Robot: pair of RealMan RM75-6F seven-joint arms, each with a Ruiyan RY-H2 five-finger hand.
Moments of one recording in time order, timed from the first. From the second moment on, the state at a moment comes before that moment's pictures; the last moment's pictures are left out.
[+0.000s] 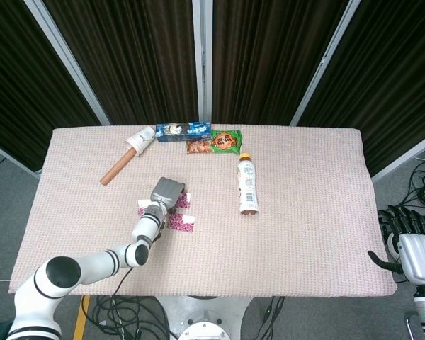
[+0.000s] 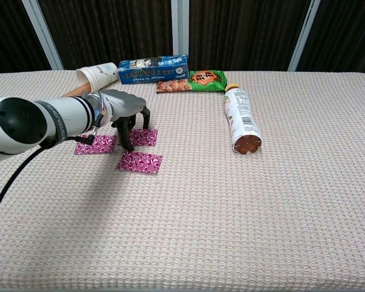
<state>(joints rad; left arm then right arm) -1.14 -1.91 -0.10 -0.90 0.49 0.67 0.67 0.08 -1.01 0.05 -1.70 -1.44 1.41 -0.03</state>
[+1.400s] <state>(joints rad) -0.96 -1.69 -0.07 -1.22 0.50 0.87 0.71 0.09 -1.02 0.04 -1.70 -1.50 1.41 -0.02</state>
